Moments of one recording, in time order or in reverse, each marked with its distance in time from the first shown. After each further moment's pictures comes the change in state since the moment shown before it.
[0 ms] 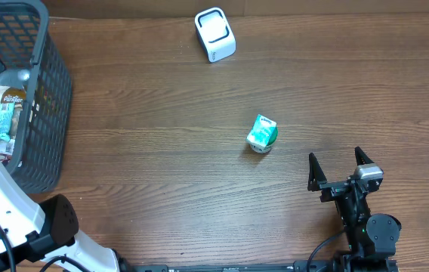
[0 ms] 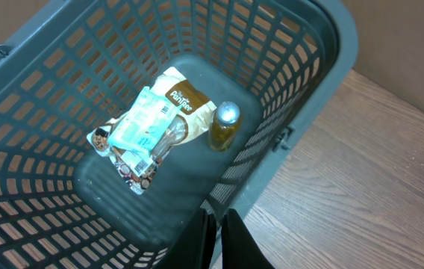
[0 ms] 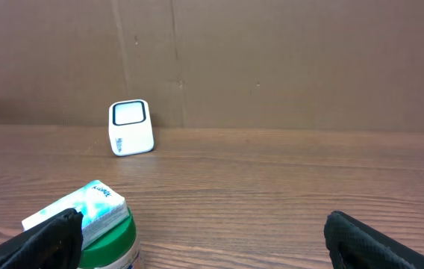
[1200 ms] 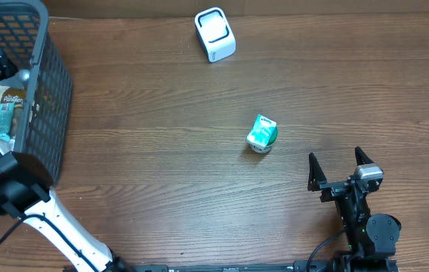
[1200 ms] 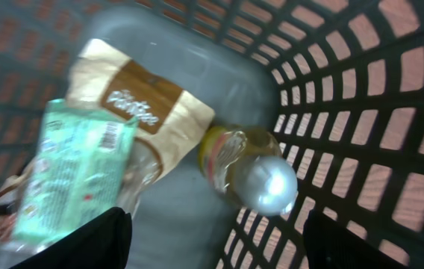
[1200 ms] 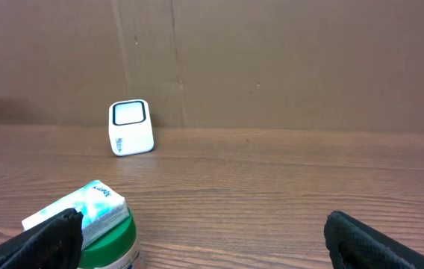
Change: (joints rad) left arm 0.184 0.457 0.000 0.154 0.329 0.335; right arm 0.000 0.000 0.000 0.000 0.000 0.000
